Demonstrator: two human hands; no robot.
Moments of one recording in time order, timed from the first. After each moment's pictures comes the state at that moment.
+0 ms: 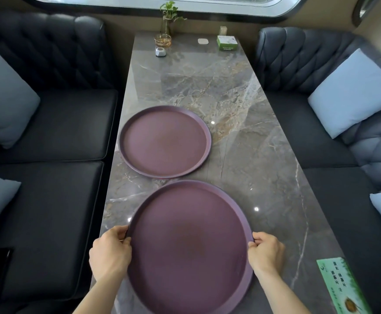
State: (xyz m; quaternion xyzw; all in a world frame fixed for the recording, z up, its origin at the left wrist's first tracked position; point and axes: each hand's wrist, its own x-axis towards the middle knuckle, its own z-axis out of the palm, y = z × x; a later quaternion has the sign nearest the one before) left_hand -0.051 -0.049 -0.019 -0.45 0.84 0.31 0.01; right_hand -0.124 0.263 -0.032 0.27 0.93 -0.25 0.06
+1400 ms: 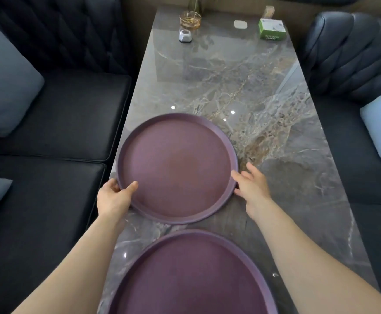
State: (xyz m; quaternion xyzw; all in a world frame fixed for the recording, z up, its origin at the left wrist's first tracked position) left_hand -0.284 -0.124 -0.027 -0.53 0.59 0.60 -0.08; right_hand -0.422 0.138 -0.031 0.23 0.73 -0.60 0.22
